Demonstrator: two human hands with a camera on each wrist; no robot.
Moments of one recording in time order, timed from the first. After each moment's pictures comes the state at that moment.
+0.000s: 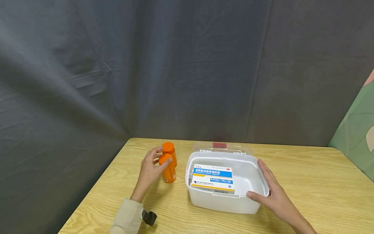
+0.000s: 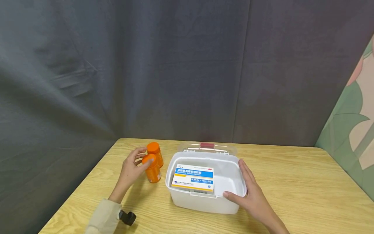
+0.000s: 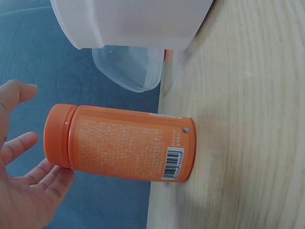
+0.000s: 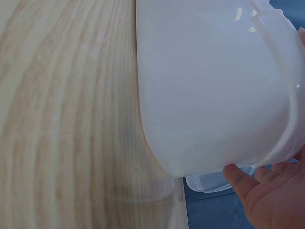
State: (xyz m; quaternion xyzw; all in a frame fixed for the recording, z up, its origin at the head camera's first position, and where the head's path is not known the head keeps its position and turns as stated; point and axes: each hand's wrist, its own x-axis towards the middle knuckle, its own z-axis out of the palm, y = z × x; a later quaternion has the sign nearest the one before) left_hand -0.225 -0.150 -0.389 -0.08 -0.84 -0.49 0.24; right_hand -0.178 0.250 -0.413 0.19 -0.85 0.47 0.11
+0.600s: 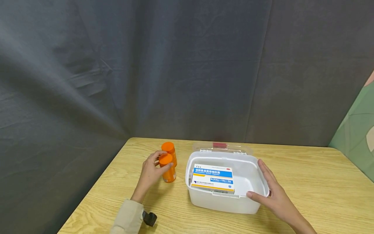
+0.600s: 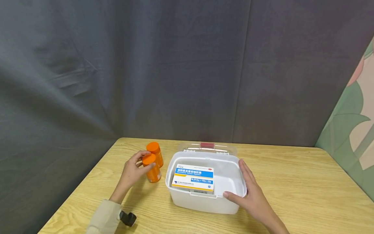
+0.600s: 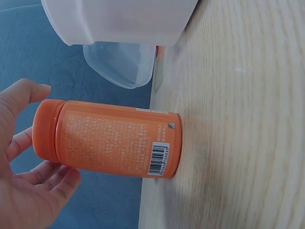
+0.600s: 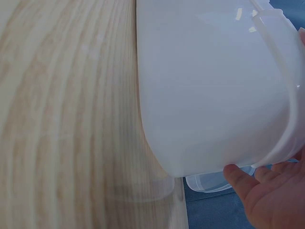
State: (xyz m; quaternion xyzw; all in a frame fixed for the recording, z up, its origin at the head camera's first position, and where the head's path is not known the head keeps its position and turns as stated) left_hand -0.225 -0.151 -0.396 -0.07 -0.86 -0.47 0.19; right_hand -0.178 0.250 -0.413 0.19 -0.85 0.48 0.11
